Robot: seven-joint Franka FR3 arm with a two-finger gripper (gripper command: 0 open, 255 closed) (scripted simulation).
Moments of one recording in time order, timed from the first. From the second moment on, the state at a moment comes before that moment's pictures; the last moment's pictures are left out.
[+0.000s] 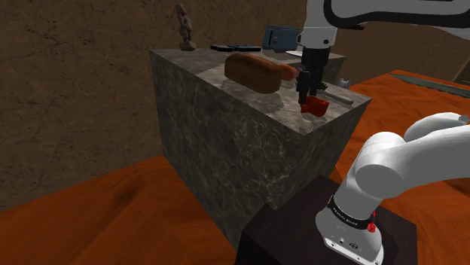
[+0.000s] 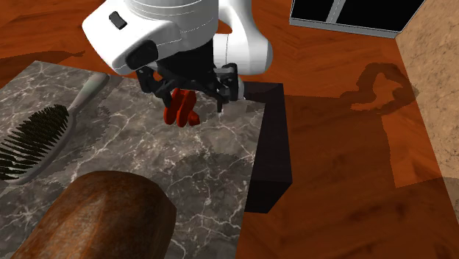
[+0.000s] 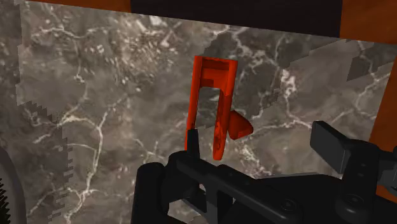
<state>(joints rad) -0.01 -0.83 -0.05 -2.40 -0.10 1.46 -0.04</state>
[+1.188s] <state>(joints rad) -0.17 -1.00 -0.05 -2.59 -0.04 1.60 0.23</state>
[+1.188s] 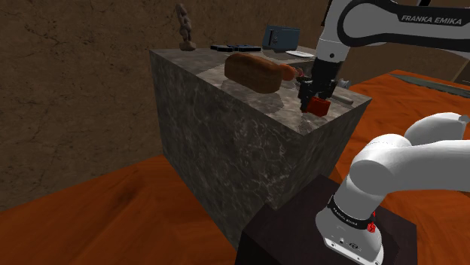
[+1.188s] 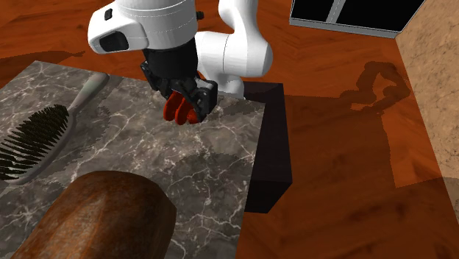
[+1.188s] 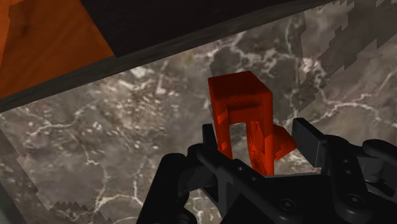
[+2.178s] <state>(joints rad) -0.16 -0.96 -0.05 -2.45 -0.04 1.50 0.23</state>
